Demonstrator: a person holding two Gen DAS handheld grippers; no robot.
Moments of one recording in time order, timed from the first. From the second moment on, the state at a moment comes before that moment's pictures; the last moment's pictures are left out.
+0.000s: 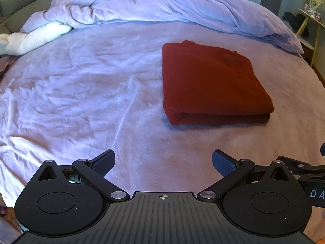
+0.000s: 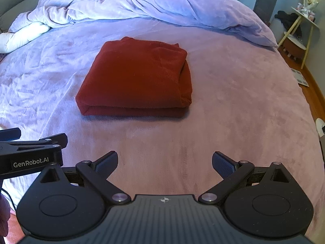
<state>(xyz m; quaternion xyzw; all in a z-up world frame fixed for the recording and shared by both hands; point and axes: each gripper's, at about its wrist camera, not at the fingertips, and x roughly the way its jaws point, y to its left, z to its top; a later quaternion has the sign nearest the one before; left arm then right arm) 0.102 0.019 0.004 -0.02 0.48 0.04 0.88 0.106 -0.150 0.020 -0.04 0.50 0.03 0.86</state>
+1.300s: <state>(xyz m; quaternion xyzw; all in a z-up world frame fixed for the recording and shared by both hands) 0.103 0.017 -0.001 -0.03 0.49 0.04 0.87 0.108 -0.151 0.019 -0.03 0.50 0.02 0.86</state>
